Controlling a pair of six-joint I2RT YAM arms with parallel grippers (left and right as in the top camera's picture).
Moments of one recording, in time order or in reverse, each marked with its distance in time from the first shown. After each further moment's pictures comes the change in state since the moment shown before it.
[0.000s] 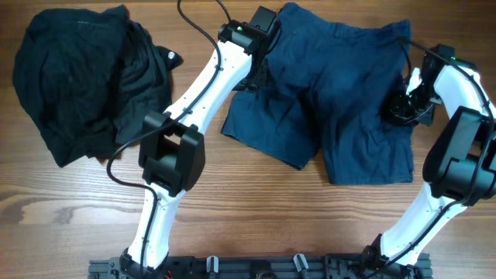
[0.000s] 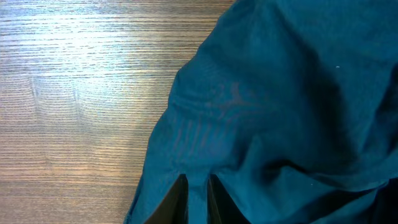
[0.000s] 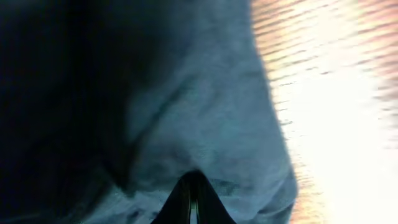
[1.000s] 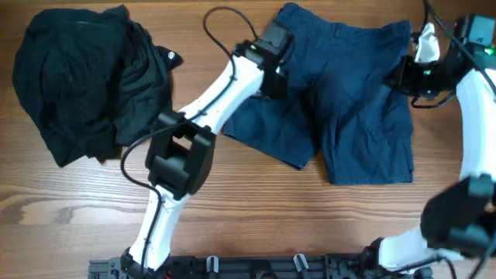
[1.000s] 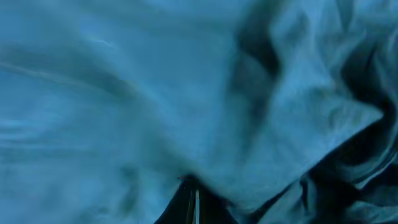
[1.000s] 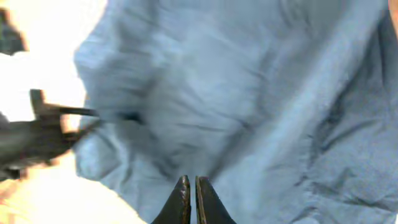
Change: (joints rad) left arm -0.067 0.000 -0.182 0.316 0.216 0.082; right arm 0.069 -0.385 0.068 -0.064 -0.487 -0.082
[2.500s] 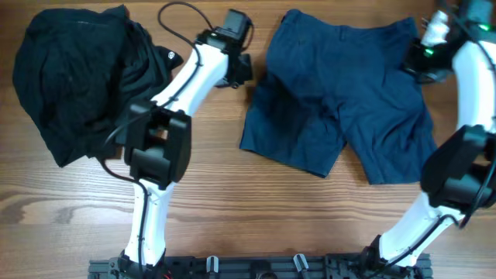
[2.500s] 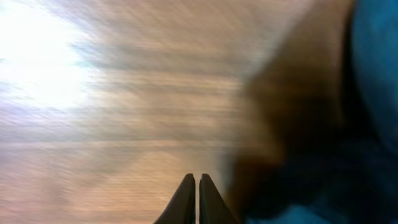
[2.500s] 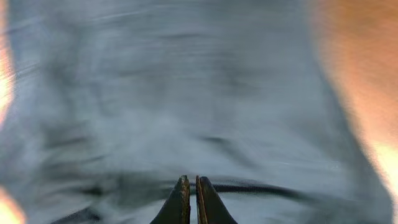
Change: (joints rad) left arm 0.209 -0.005 -0.026 0.017 -0.079 -0.043; right arm 0.022 0.292 0.252 0.030 0.219 0.111
